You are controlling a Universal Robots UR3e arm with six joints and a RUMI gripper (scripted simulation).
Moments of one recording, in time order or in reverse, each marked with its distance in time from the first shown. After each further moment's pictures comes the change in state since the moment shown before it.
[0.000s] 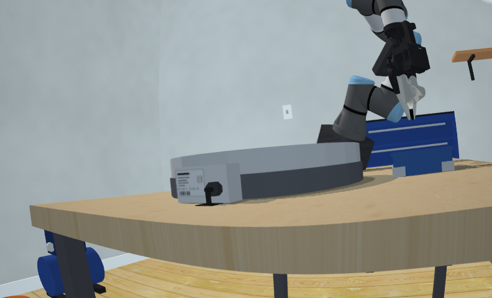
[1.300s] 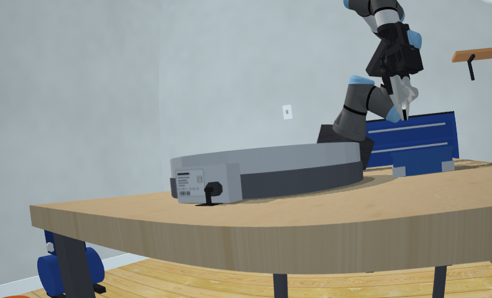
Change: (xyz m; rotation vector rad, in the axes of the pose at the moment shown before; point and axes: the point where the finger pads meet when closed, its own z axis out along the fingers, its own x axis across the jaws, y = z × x) arm -0.011 -0.014 -0.001 0.002 -0.003 -0.011
